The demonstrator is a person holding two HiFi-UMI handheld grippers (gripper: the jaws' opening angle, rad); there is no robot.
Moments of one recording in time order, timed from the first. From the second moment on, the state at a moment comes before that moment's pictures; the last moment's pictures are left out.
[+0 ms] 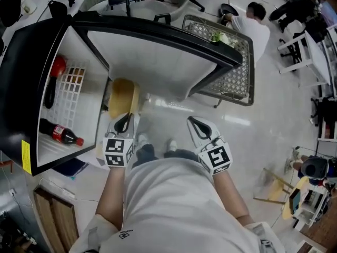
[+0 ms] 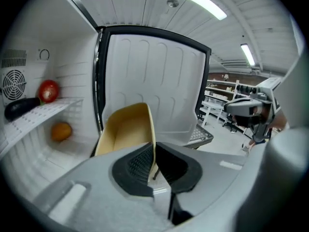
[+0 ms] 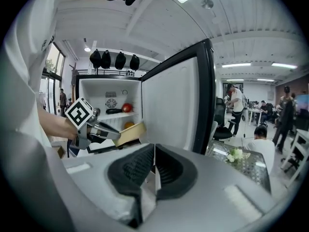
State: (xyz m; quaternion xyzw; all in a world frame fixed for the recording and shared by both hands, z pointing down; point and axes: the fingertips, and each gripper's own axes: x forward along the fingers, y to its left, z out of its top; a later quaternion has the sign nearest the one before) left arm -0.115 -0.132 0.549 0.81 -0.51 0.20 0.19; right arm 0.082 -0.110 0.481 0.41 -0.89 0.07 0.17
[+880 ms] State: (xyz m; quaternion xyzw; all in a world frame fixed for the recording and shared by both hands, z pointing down) left arm -0.015 -0.122 0.461 0.92 -0.33 0.08 0.20; right arm 0.107 -0.112 0.424 0.43 -0.89 0.04 0.13
